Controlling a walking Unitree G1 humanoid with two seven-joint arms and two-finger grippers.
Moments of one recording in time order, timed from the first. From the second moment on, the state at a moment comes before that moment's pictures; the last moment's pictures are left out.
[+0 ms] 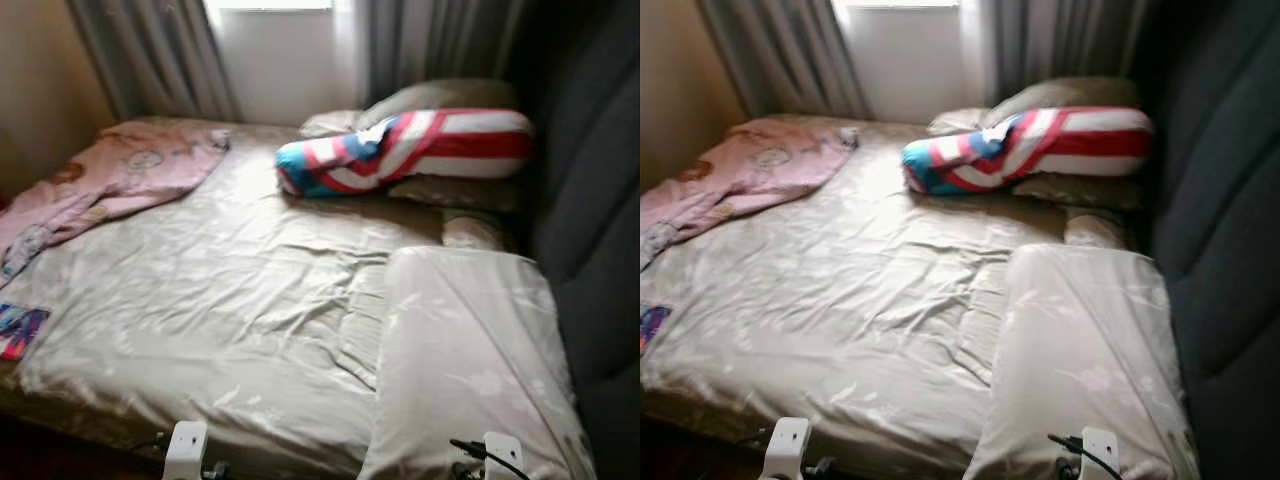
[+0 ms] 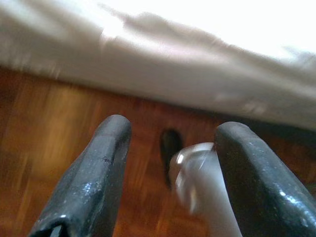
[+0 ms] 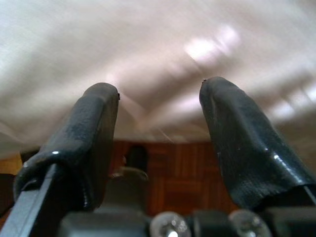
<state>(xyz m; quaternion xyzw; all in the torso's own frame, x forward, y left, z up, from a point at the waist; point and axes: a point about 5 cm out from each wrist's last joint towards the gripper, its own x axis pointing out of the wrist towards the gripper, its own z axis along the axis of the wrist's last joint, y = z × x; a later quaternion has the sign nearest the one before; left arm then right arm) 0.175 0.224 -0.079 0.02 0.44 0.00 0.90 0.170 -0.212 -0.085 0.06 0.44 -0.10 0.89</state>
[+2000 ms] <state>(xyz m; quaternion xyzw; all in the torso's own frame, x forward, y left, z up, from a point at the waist) 0.159 0.229 -0.085 0.03 0.46 0.01 0.89 0.178 -0.200 -0.084 0.08 0.44 -0.10 0.89</state>
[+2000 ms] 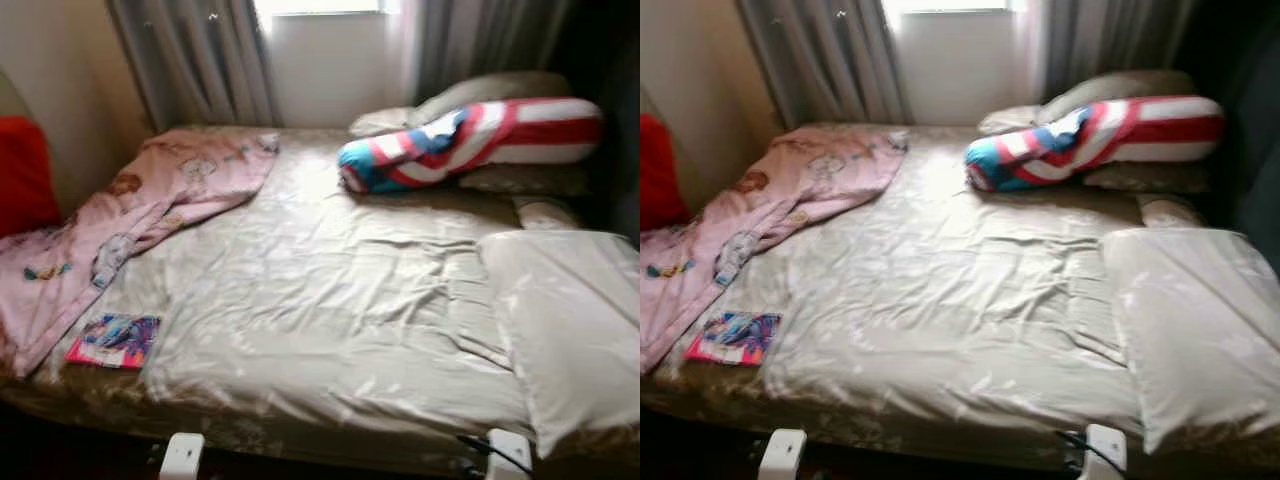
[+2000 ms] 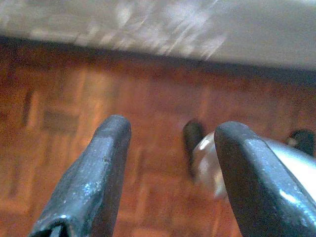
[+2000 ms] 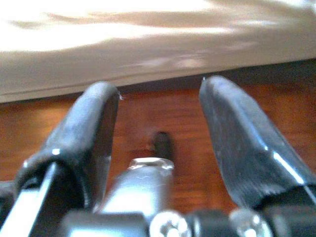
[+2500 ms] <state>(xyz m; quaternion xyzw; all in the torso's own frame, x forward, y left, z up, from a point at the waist) 0.167 0.213 -0.086 0.02 0.46 0.00 0.89 0.178 -0.202 -0.084 0.08 0.44 -0.10 0.89</state>
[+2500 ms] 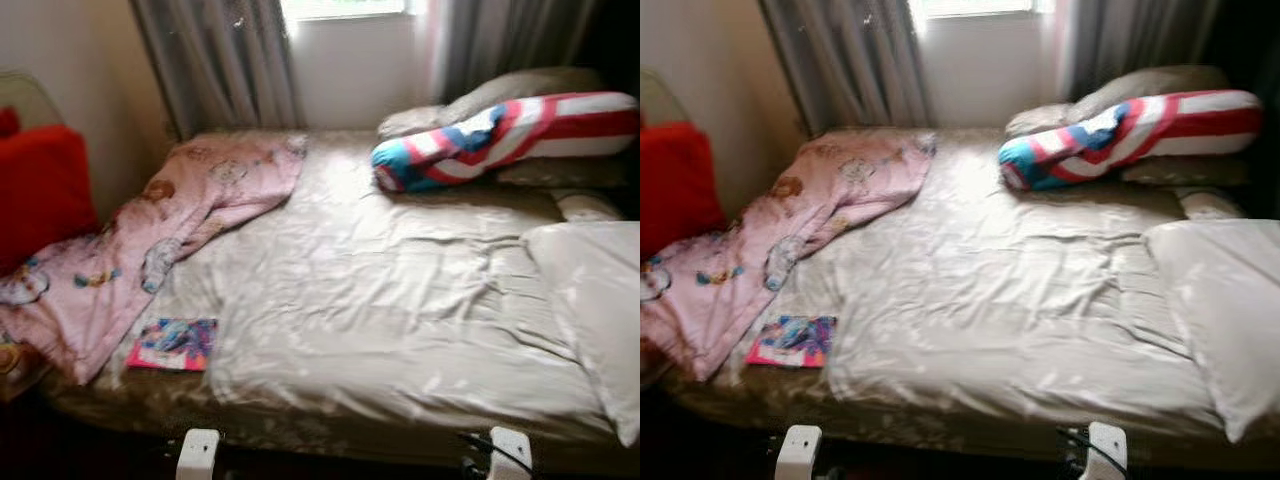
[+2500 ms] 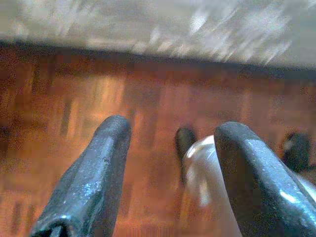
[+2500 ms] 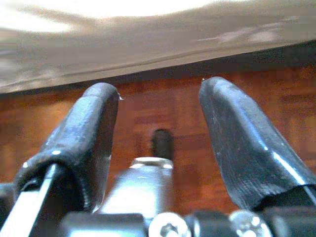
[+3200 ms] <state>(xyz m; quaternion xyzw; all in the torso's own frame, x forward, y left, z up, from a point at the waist) 0.195 0.241 -0.066 0.04 0.43 0.02 0.90 0.209 -0.198 -0.069 0.06 0.42 -0.06 0.91</state>
